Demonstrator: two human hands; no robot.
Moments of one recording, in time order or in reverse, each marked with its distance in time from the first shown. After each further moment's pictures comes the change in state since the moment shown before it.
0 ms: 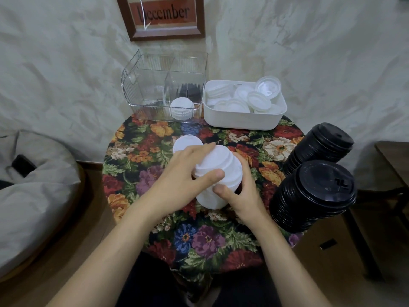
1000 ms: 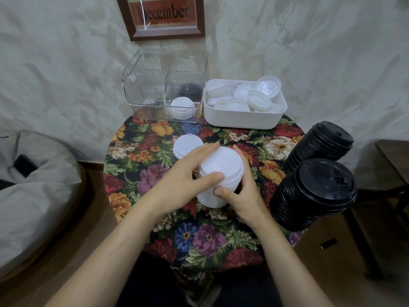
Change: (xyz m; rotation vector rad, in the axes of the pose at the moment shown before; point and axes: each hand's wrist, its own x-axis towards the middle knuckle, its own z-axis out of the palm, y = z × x) left_hand -0.007 0.006 -0.001 -0.228 -0.057 0.026; right_hand -0.001 0.006 -0.003 -0.007 -0.027 0.005
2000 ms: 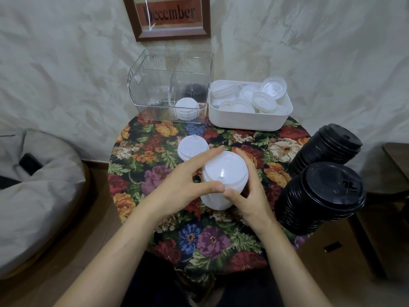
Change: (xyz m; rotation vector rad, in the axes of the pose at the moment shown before) left_hand -0.001 -0.015 -0.003 -0.071 -0.028 -0.002; right_hand -0.005 -0.007 0.001 -0.012 0.032 -0.046
